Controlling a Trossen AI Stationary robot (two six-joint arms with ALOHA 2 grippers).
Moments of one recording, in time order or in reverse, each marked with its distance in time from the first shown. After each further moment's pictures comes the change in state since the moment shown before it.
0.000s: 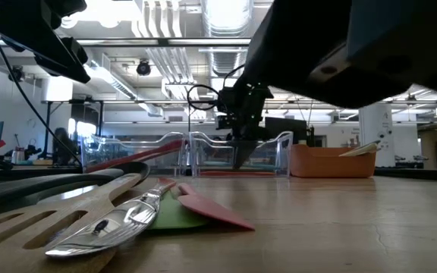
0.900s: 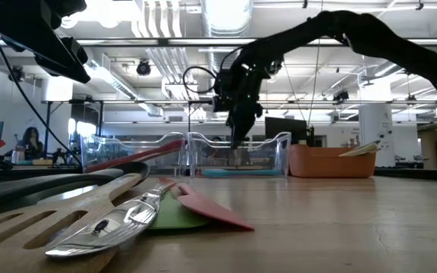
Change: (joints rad) left arm 0.000 0.000 0.000 0.000 0.000 0.000; right arm 0.019 0.004 0.231 -0.229 0.006 0.167
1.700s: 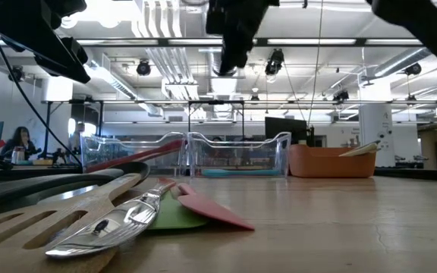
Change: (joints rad) left arm 0.000 0.000 0.000 0.000 0.000 0.000; right arm 0.255 -0.252 0.108 -0.145 -0.001 0.330
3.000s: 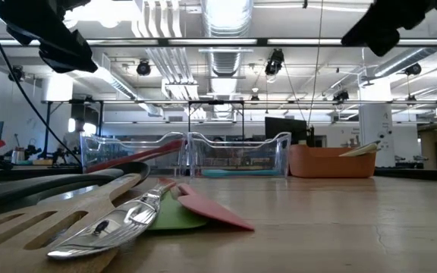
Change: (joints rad) left arm 0.000 0.006 0.000 0.084 0.018 0.003; right arm 0.741 -1.290 -1.673 0.930 0.709 0.733
